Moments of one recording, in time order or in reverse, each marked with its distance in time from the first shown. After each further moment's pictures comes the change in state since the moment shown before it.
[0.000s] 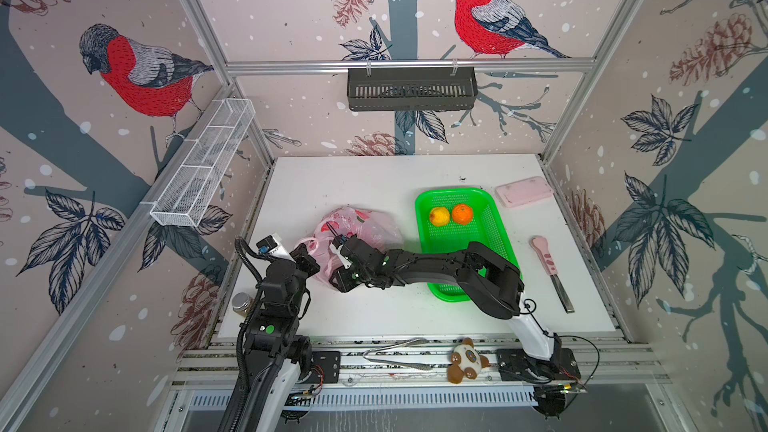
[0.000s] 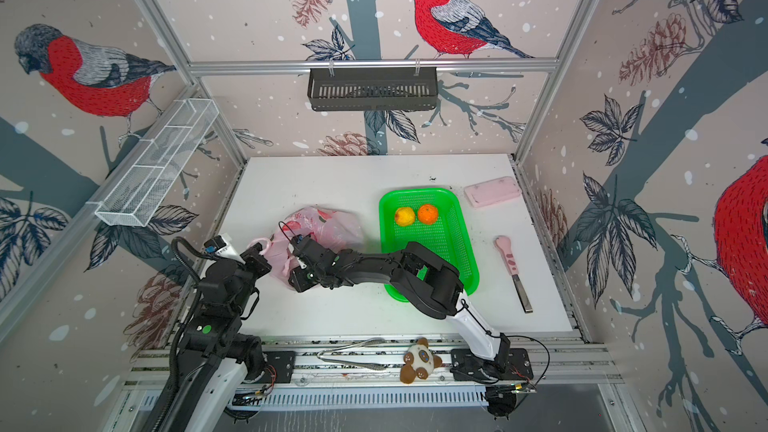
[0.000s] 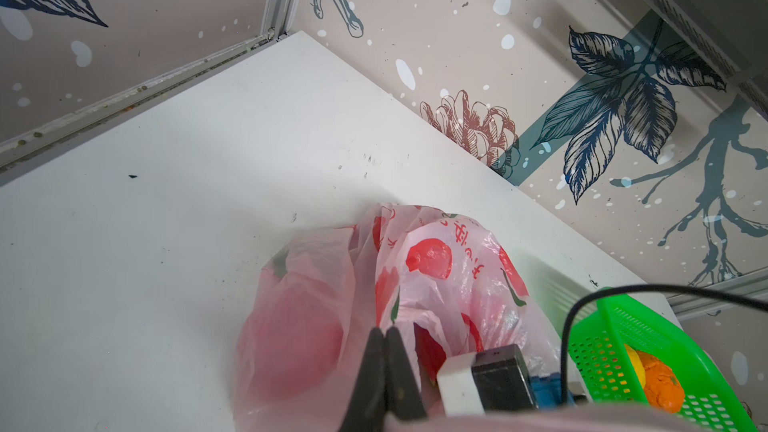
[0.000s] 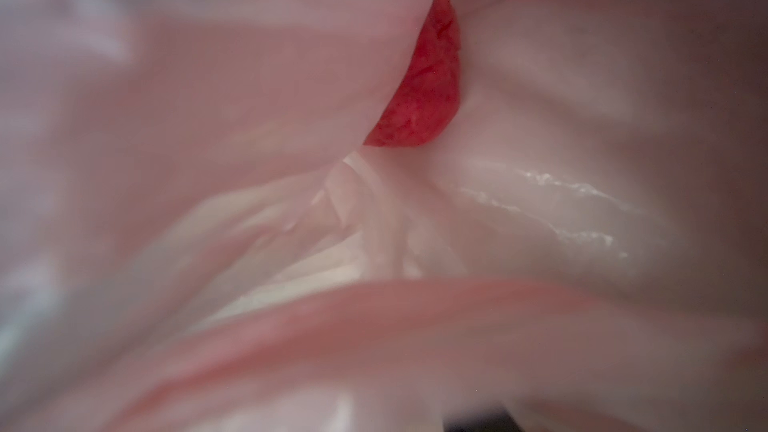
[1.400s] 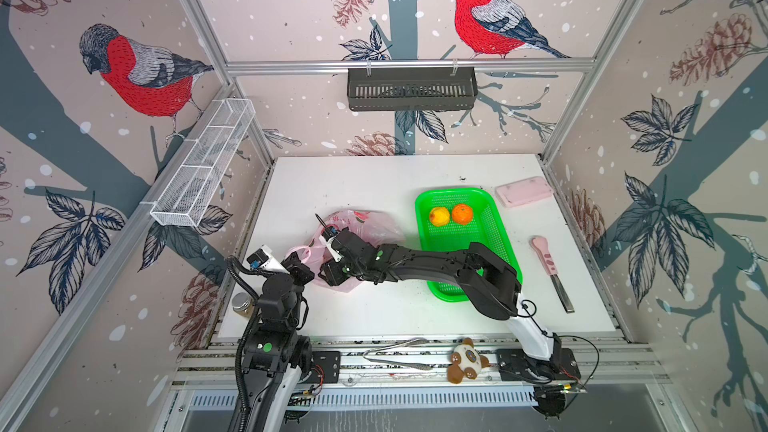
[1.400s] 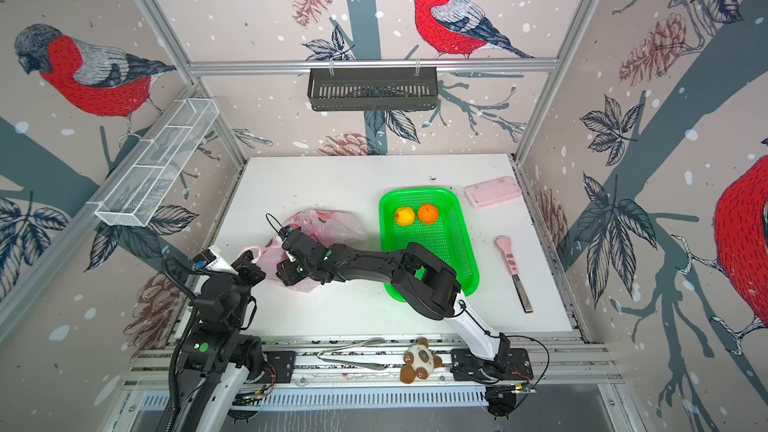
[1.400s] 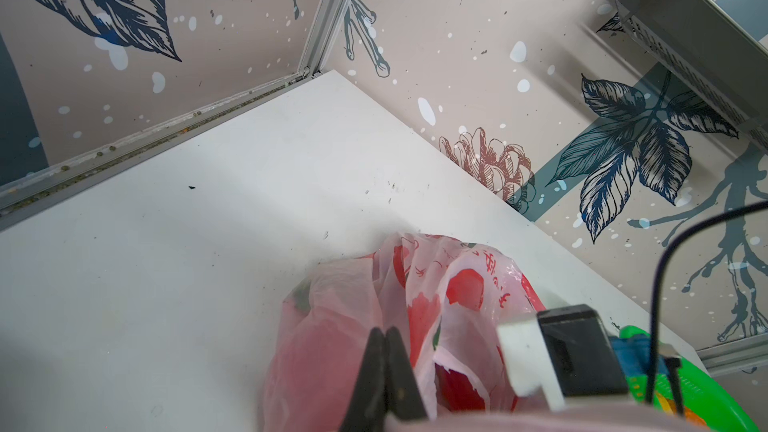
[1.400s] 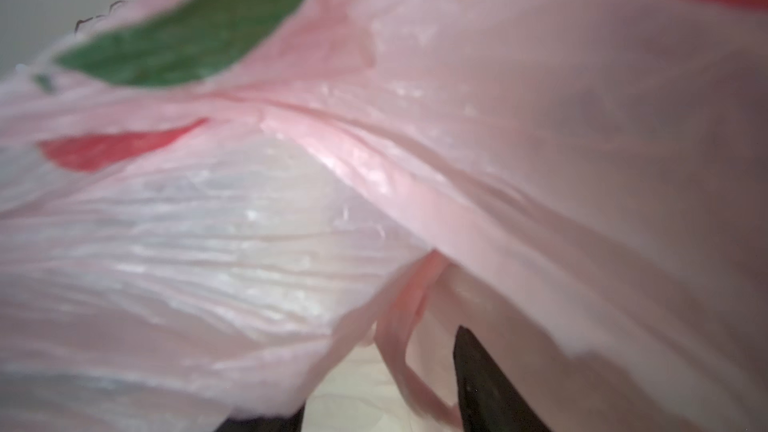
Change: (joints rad) left arm 0.000 -0.203 -0.068 -0.071 -0.103 -0.011; right arm 0.013 0.027 0.151 -0.063 0.059 -0.084
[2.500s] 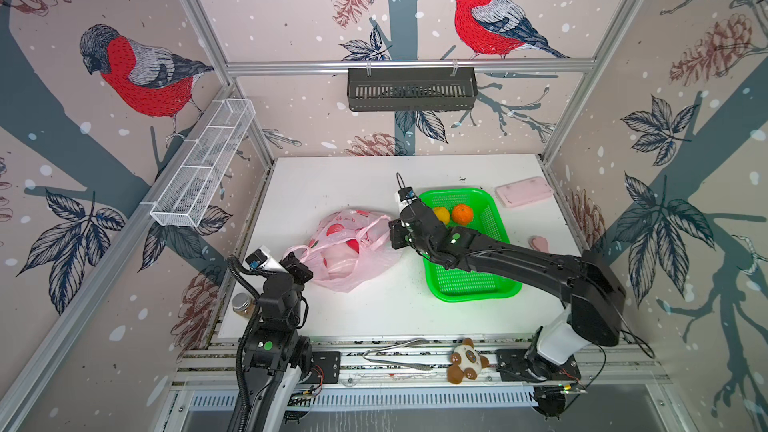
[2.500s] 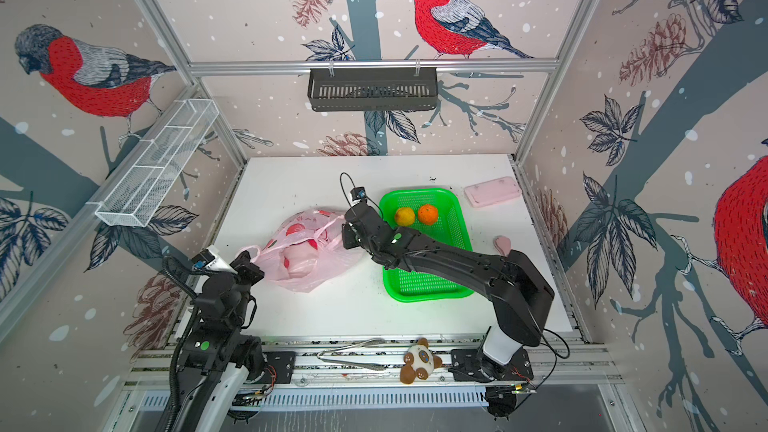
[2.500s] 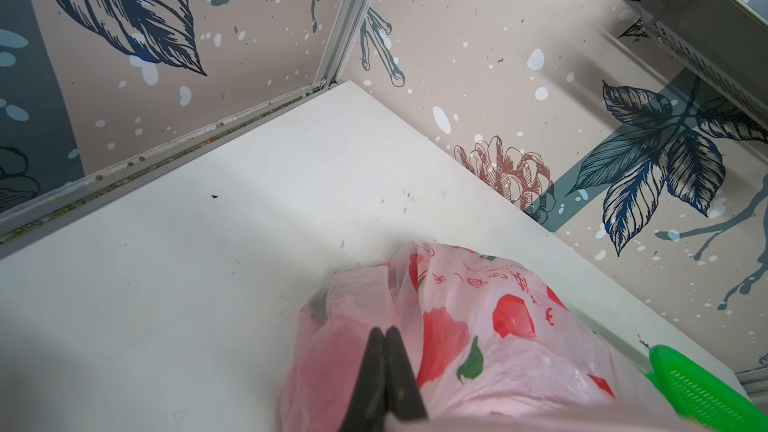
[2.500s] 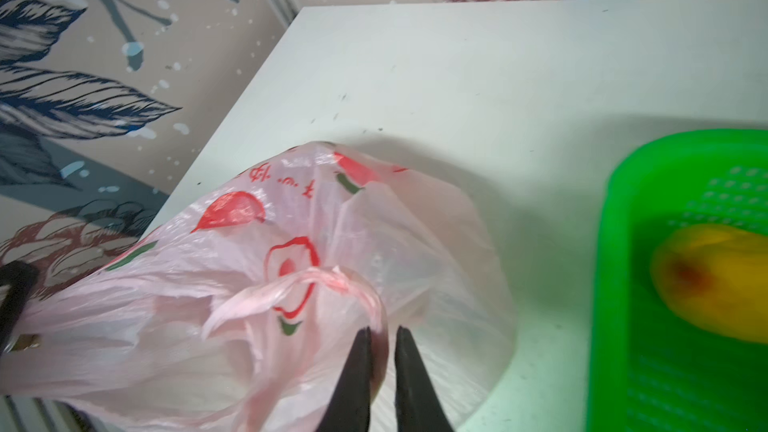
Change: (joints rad) left arm 0.000 0.019 -0.003 0.016 -0.053 0.023; right arm -0.207 -0.671 -0.510 -0.049 0.396 0.029
